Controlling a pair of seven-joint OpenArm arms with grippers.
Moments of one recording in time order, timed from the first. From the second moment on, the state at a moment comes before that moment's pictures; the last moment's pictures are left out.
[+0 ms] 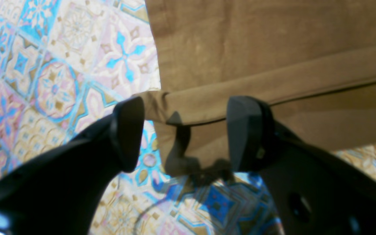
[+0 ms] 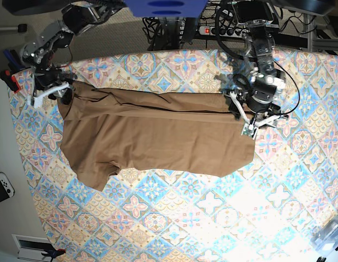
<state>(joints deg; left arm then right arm) 10.5 -1.5 -14.5 112.1 5.4 -31.9 54.8 -2.5 -2.9 57.5 85.0 13.7 44.0 -51.4</state>
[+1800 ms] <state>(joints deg) 8.9 -4.6 -33.5 94.2 -13.4 -41.2 61.1 -6.0 -0.9 51.1 84.8 14.8 44.6 -51.3</state>
